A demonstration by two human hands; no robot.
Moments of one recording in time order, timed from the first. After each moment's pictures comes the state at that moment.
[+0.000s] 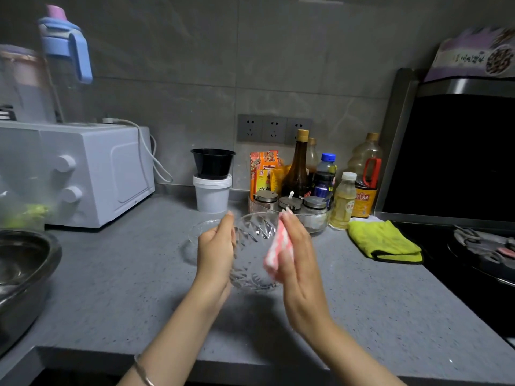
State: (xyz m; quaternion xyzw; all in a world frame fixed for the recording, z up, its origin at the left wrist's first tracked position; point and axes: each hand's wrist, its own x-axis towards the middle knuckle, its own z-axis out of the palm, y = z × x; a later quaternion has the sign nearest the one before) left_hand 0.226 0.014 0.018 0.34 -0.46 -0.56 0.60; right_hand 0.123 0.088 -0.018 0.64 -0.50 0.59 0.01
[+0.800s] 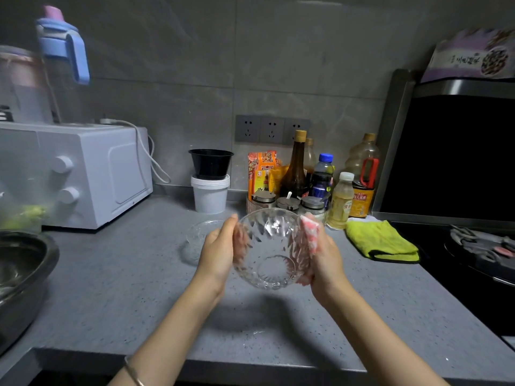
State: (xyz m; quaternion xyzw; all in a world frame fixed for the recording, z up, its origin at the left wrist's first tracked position) left_hand 0.230 0.017 0.019 0.34 -0.53 -0.56 0.53; right_hand 0.097 0.078 0.022 0.34 -0.53 0.70 -0.34
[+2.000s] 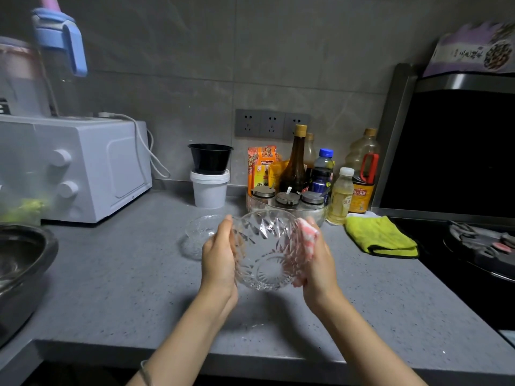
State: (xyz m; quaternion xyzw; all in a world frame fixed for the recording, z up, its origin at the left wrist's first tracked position) left_hand 0.219 0.032 0.007 0.32 -0.39 -0.63 0.59; right_hand 0.104 0.081 0.002 0.36 -0.48 0.73 -0.34
